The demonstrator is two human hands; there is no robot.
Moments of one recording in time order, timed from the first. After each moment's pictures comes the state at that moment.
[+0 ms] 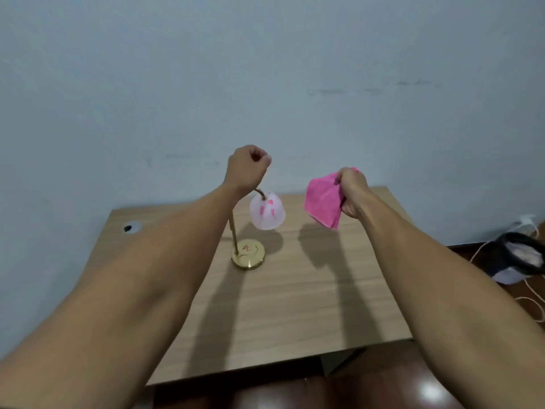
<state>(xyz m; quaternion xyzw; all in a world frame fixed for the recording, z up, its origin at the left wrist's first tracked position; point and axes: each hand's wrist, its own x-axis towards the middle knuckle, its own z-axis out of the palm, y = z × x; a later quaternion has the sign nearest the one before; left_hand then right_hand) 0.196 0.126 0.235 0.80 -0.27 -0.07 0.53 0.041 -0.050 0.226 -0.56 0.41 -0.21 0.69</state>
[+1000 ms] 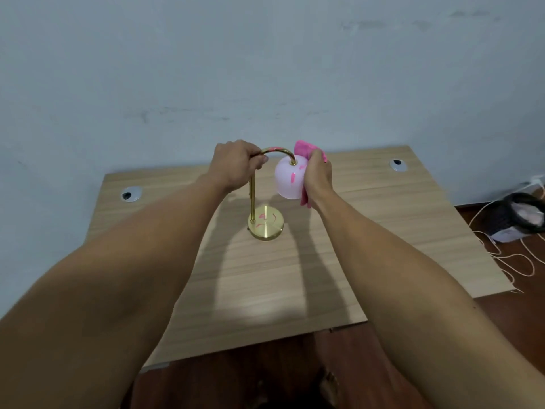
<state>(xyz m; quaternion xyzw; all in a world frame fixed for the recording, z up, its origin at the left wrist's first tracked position) 0.275 0.190 0.154 0.87 -0.42 -0.04 0.26 0.145 0.052 0.130 -0.61 0.40 -0.25 0.63</state>
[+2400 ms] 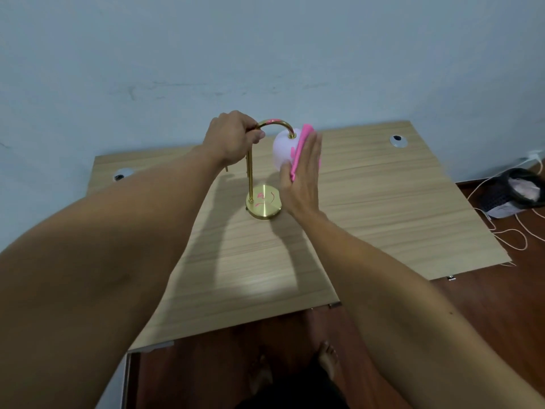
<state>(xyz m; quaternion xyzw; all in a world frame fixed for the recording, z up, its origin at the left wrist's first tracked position) 0.273 0.192 0.160 0.86 -0.41 -0.08 0.29 0.119 0.097 0.059 -0.84 0.28 -0.31 0.35</state>
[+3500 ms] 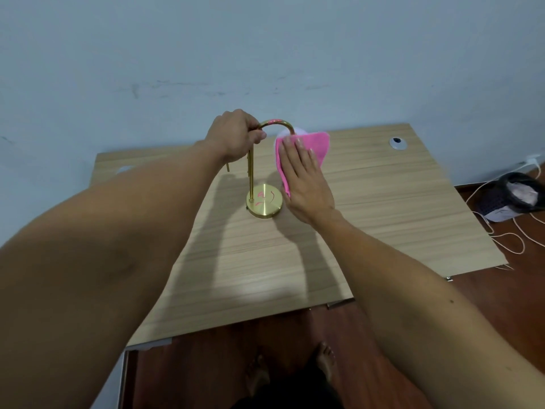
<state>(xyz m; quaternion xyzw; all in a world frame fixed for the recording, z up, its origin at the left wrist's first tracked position) 0.273 0.191 0.166 0.87 -0.41 -0.10 0.27 0.093 0.072 0.058 -0.97 0.09 -0.21 0.00</state>
